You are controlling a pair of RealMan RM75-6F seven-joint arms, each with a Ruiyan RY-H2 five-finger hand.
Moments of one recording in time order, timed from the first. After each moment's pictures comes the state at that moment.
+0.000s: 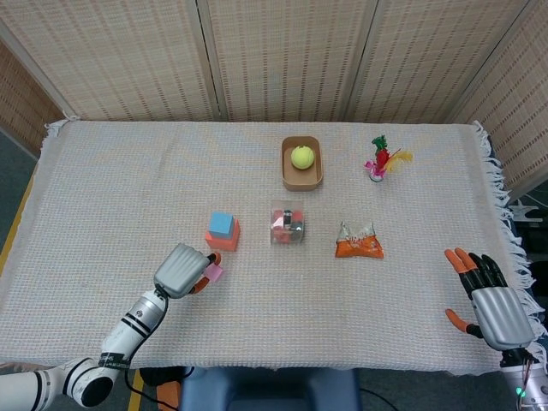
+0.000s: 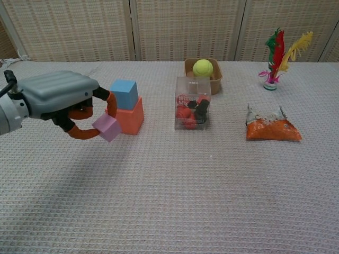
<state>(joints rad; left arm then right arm) -0.68 -1.41 -0.12 -1.71 1.28 1.02 0.56 0.07 -1.08 -0.01 -1.67 -1.58 1.44 -0.05</state>
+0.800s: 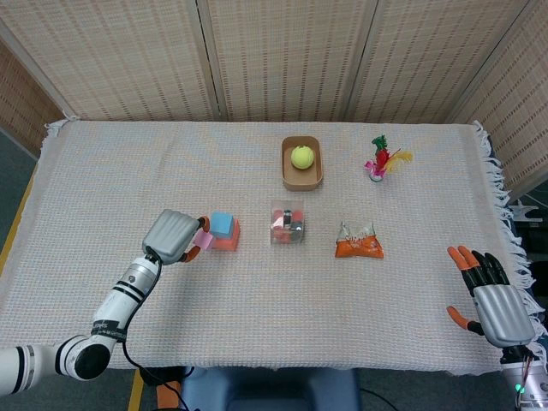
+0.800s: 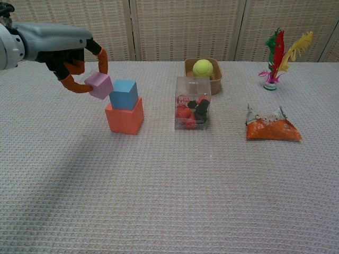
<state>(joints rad) -0.86 -1.23 -0.25 -1.86 0.83 0.96 0.71 0.08 -1.08 0.01 -1.67 -1.55 1.43 -0.06</state>
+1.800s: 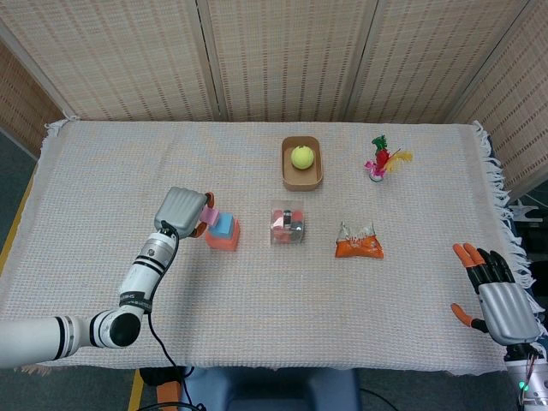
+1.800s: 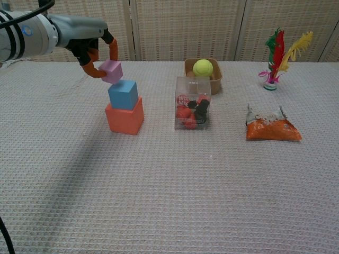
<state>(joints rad) -1.05 -1.33 -0.23 -1.69 0.58 1.02 0.76 0.08 -1.07 0.01 -1.67 -1.53 1.43 -0.05</state>
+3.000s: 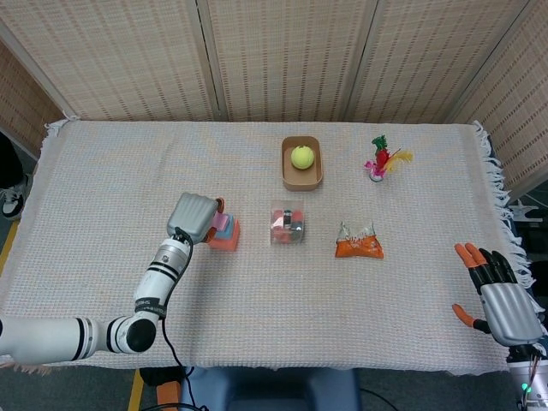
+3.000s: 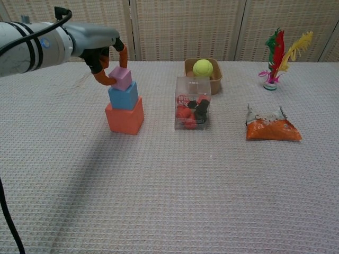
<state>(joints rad) -1.10 -1.40 -0.21 -1.69 0.54 1.09 0.81 0.07 -1.06 0.01 -1.67 -1.54 1.44 -0.03</state>
